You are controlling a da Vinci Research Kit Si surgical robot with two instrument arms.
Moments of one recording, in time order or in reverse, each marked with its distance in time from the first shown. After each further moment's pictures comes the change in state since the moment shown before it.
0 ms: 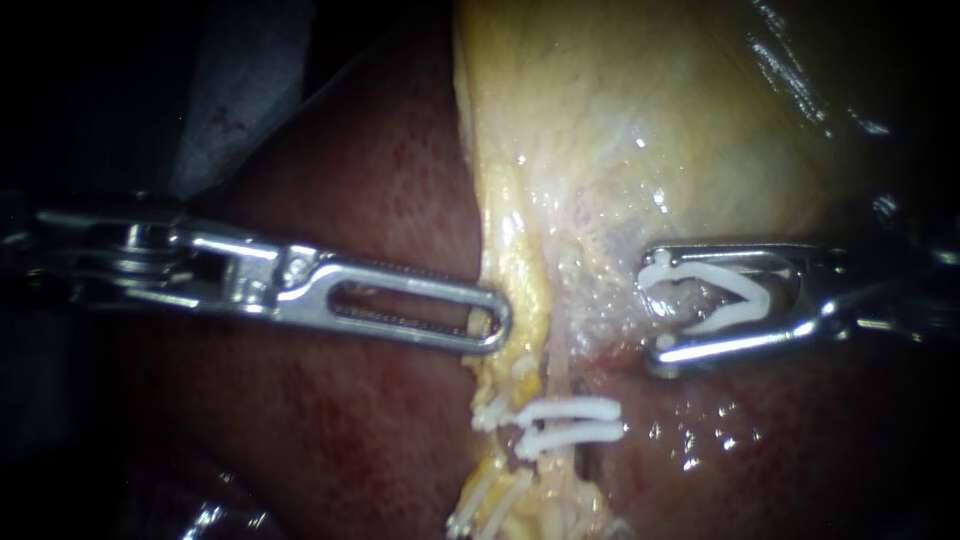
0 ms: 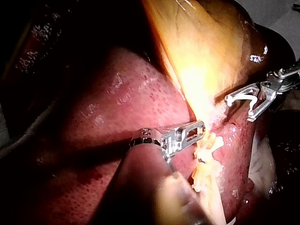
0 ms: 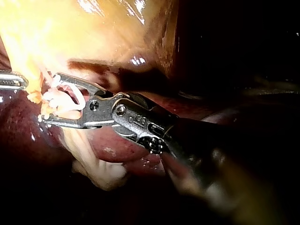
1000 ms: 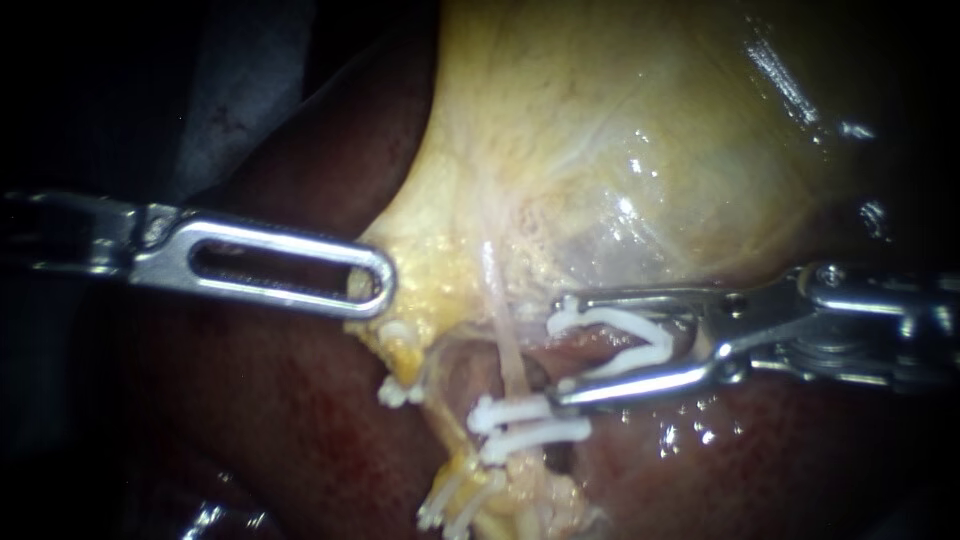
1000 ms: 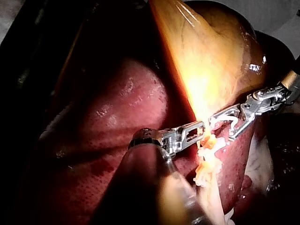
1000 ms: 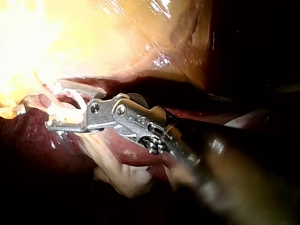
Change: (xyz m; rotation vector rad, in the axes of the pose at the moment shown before) right arm -0.003 0.001 0.008 0.051 -0.025 0.041; left arm -0.002 -0.004 -0.009 -0.001 -0.039 -0.029
